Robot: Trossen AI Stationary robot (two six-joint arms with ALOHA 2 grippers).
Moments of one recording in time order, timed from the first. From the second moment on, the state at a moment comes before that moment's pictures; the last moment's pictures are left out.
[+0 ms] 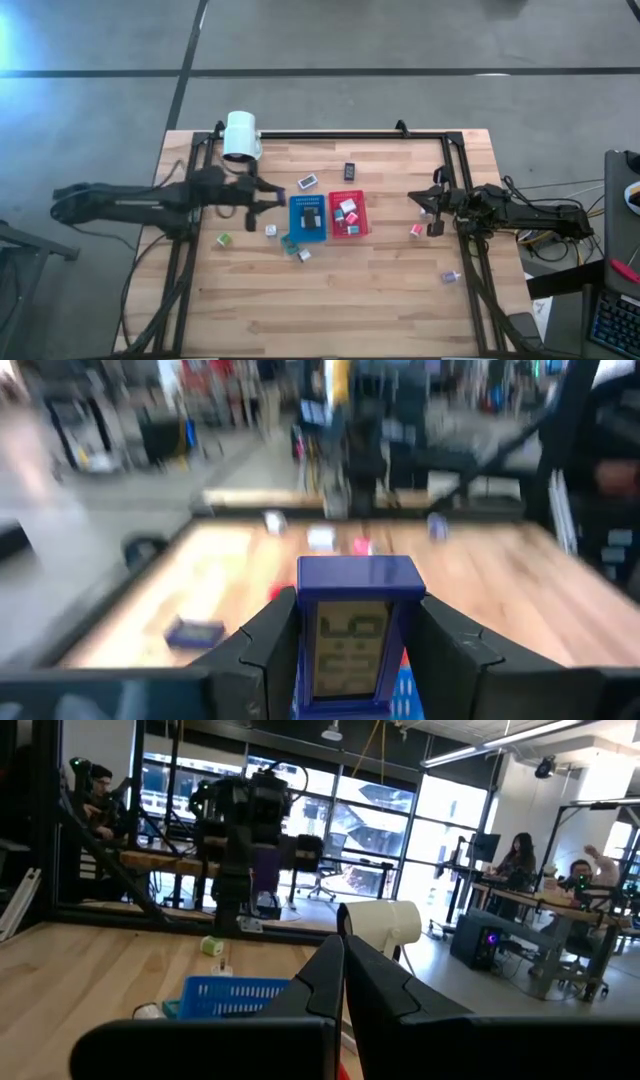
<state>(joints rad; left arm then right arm) 0.21 0.86 0.37 0.33 0.17 0.05 -0.06 0.11 0.05 0.23 0.11 -0.16</state>
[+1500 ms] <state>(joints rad) 0.13 1.57 0.73 0.04 0.20 0.21 -0.06 0.11 0.05 0.22 0.11 -0.16</state>
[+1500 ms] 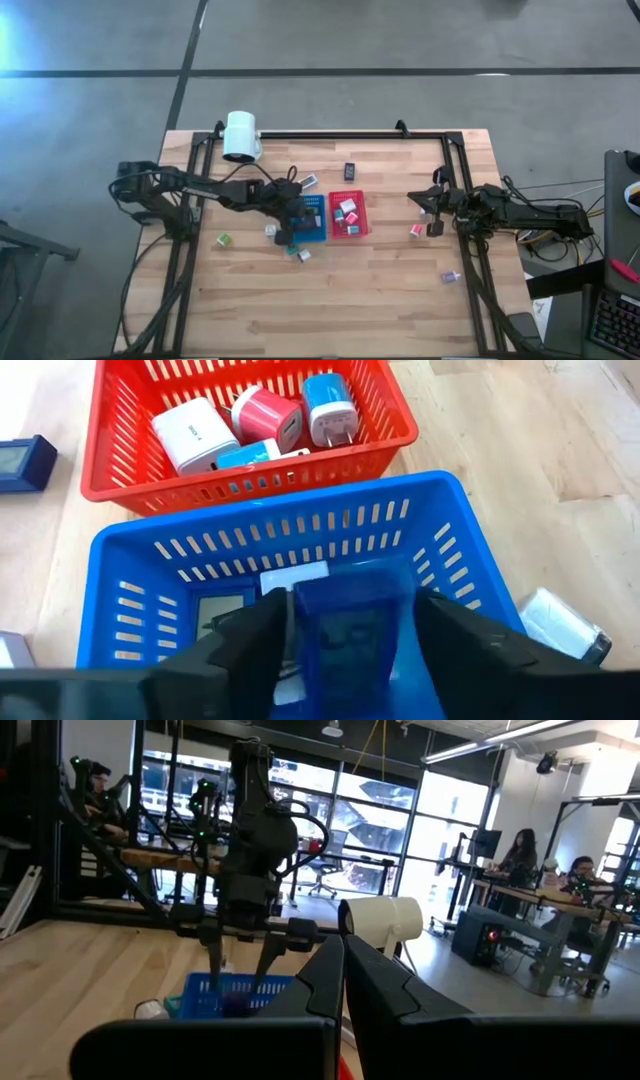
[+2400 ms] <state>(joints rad) 0.13 0.95 0.36 0.41 0.13 0.28 -0.06 0.12 0.04 0.22 0.11 -0.16</state>
